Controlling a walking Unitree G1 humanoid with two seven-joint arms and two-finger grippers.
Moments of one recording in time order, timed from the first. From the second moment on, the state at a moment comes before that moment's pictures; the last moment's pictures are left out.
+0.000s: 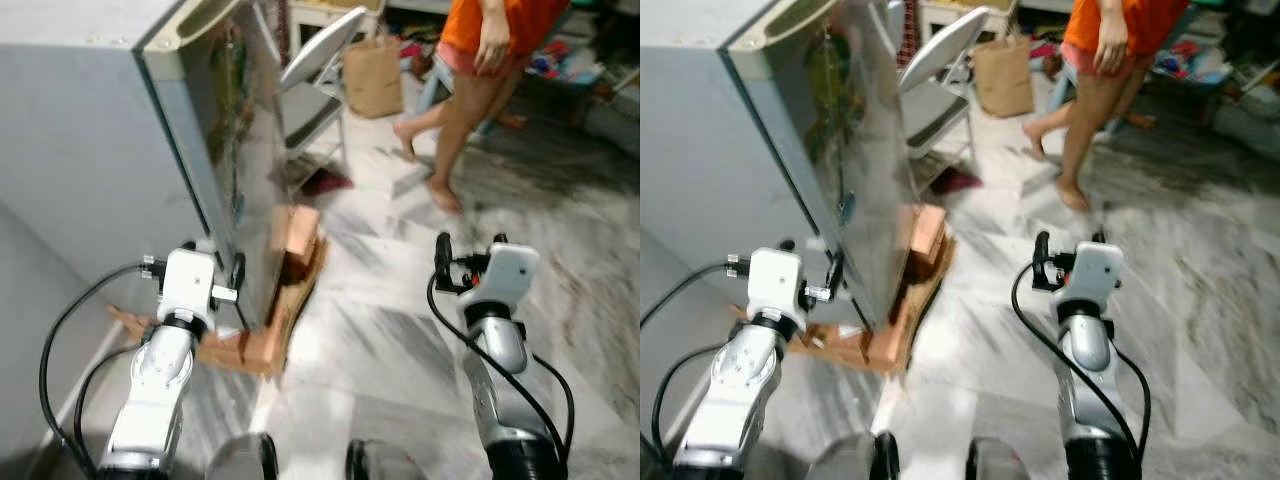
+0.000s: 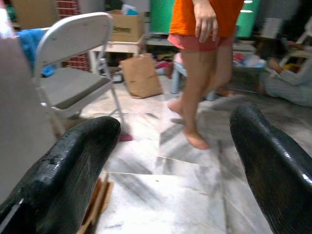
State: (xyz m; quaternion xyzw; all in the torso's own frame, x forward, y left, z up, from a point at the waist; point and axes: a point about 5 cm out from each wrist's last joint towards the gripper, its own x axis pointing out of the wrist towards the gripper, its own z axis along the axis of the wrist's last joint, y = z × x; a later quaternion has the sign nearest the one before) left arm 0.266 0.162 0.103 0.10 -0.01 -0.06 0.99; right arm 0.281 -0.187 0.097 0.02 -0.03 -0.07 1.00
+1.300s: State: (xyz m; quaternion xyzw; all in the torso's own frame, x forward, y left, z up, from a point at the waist) left arm 0.328 0.212 0.104 0.13 0.02 0.17 0.98; right arm 0.260 -0.181 0.103 0.00 -0.03 -0.01 1.00
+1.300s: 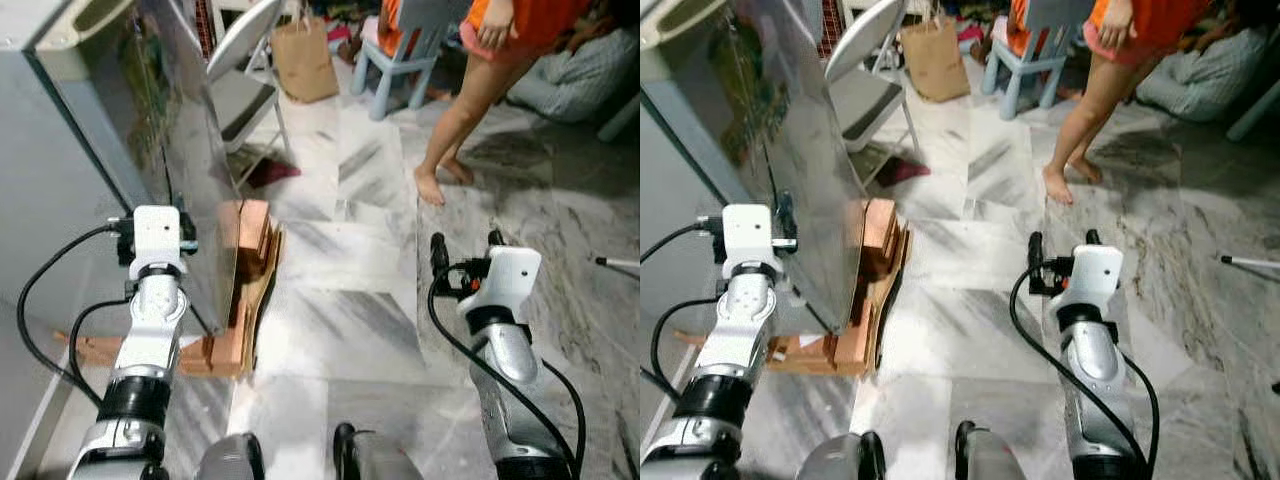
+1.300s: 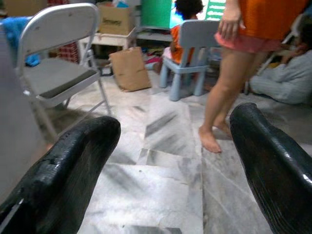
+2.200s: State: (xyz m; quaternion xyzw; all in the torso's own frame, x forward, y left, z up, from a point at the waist) left arm 0.318 0.011 0.150 0.14 -0.15 -0.30 0.93; right arm 0.229 -0.205 0.070 -0.05 0.09 0.01 0.99
